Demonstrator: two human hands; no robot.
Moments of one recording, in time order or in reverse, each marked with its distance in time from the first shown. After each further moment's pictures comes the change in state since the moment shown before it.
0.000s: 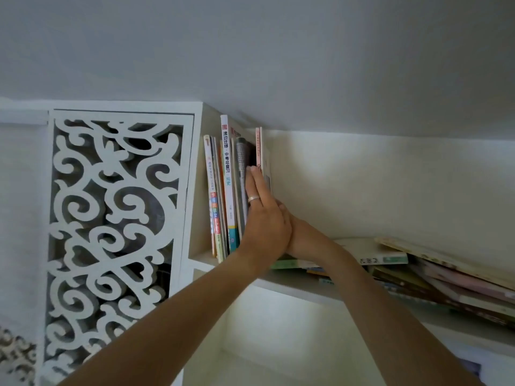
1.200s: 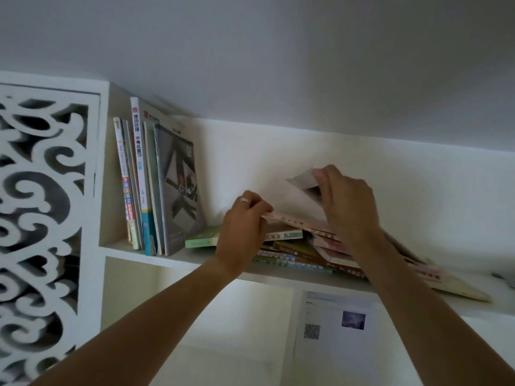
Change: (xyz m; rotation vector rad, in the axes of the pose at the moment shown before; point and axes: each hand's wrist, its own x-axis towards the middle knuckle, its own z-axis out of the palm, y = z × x) left_hand -0.032 0.059 0.083 -0.026 0.125 0.433; right_hand -0.154 0.057 -0.132 -0.606 0.817 0.036
